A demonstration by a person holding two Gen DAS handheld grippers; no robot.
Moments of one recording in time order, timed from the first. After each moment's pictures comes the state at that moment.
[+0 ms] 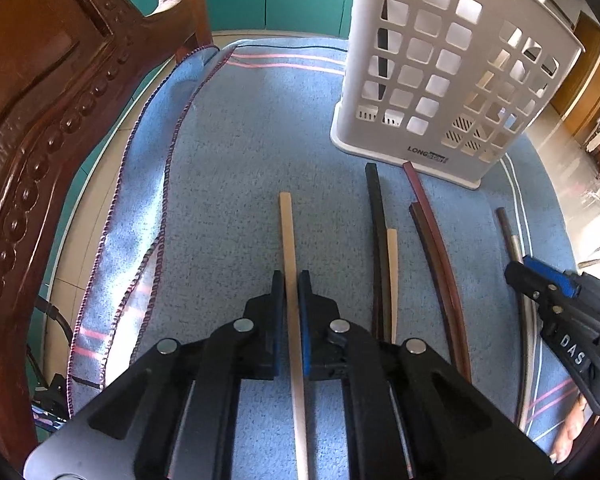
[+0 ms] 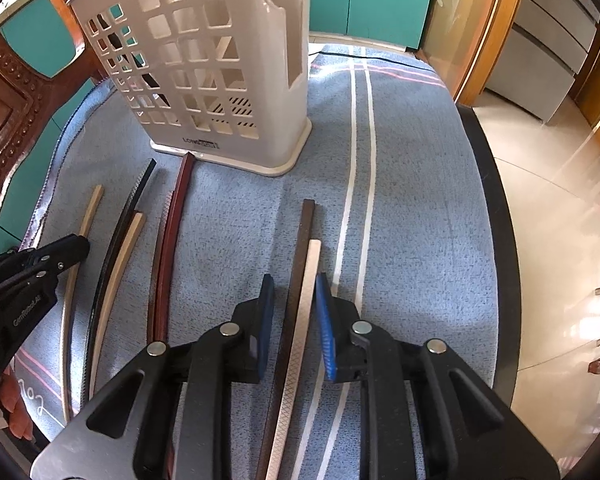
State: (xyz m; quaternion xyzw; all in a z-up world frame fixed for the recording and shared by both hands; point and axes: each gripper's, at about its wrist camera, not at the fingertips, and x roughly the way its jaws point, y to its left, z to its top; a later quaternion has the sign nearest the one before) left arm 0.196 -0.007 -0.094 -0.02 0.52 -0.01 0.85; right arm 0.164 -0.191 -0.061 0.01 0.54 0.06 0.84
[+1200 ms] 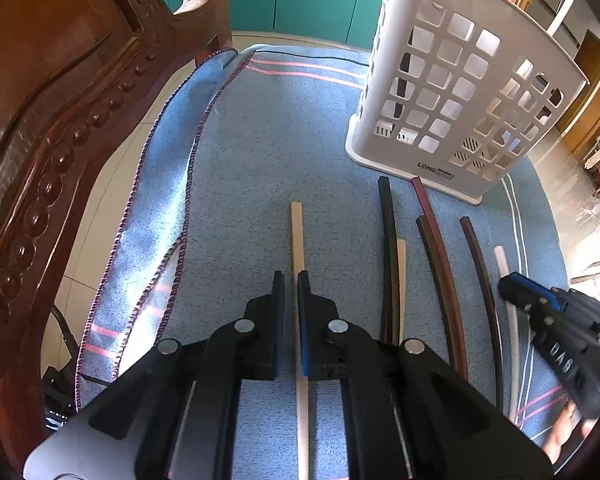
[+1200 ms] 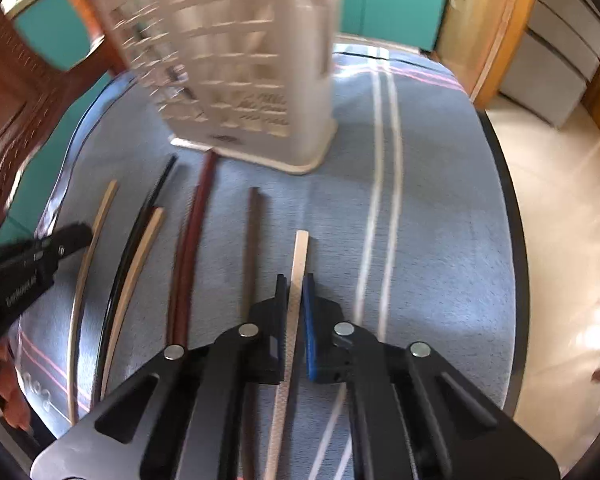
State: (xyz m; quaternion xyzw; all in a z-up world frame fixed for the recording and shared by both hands) left arm 0.194 0.009 -0.087 -0.05 0.52 -0.01 0.85; right arm 0.159 -0.194 -0.059 0.01 0.54 0.07 0.84
